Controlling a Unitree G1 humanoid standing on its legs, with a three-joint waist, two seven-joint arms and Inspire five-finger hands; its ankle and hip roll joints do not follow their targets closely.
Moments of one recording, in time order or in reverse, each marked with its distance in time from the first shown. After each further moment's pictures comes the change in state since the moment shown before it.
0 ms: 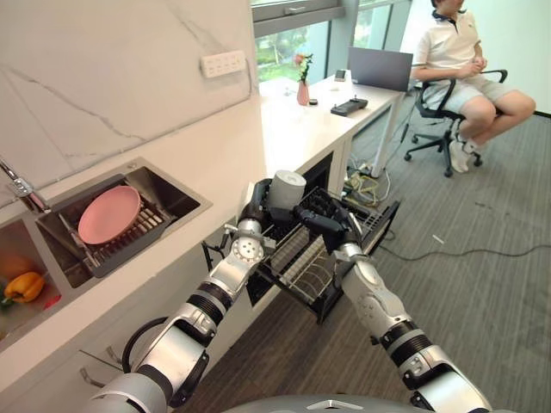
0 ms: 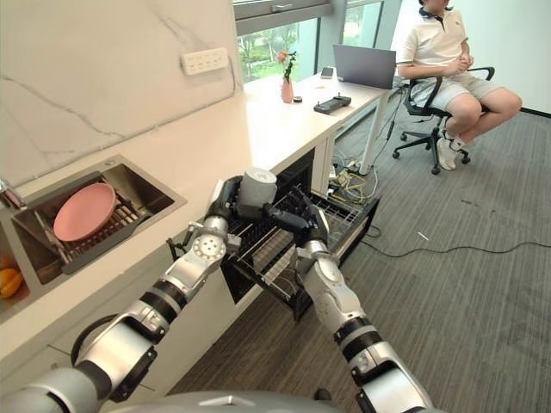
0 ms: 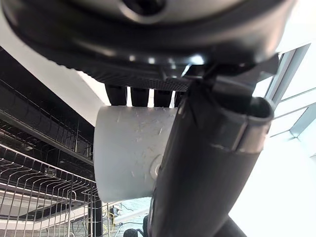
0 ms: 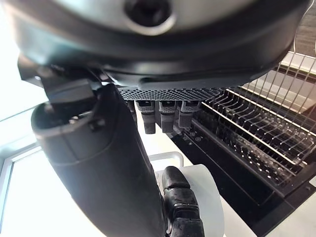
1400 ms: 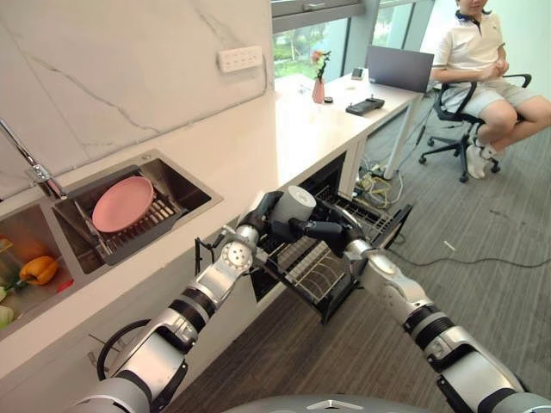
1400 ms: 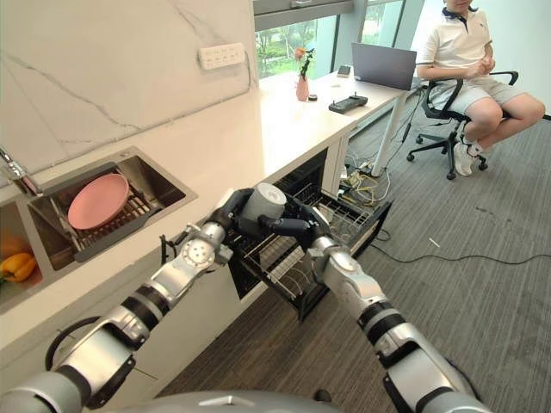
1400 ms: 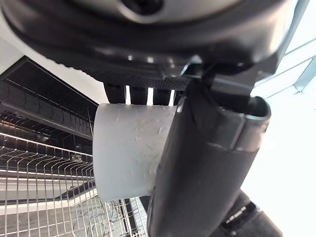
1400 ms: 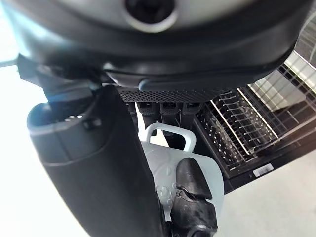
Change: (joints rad) left arm 0.051 0.132 -0.109 -0.098 0.024 -0.003 -0.230; right arm -0.107 -0.219 0.137 0.081 0.052 0.103 0.248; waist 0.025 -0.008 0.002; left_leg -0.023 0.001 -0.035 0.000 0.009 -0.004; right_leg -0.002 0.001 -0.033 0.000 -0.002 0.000
